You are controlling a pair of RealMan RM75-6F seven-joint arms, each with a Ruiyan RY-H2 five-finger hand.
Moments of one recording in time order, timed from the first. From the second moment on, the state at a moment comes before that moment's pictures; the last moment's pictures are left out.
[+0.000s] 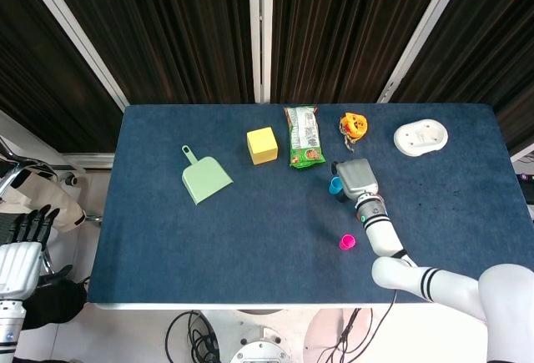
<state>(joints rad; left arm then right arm) -0.07 -1.16 -0.02 -1.54 1.48 1.46 0.04 0.89 -1.61 0.17 -1.24 -0.66 0.87 -0.64</state>
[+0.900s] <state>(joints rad) -0.07 -1.16 -0.03 -1.55 1.46 1.46 0.05 0.86 -1.49 0.20 -1.39 -0.67 0.91 -0.61</state>
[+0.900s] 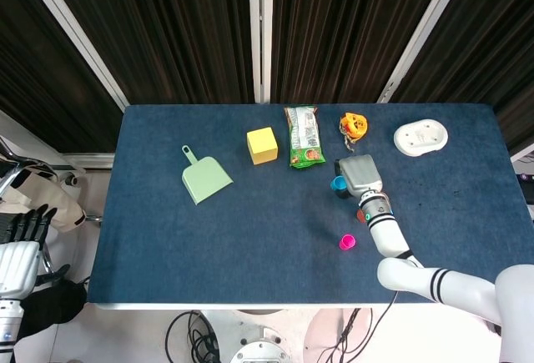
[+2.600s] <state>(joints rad) -0.07 -1.16 -0.02 -1.57 1.47 1.45 0.08 0.89 -1.18 0.02 -1.71 -0.55 0.86 -0.60</state>
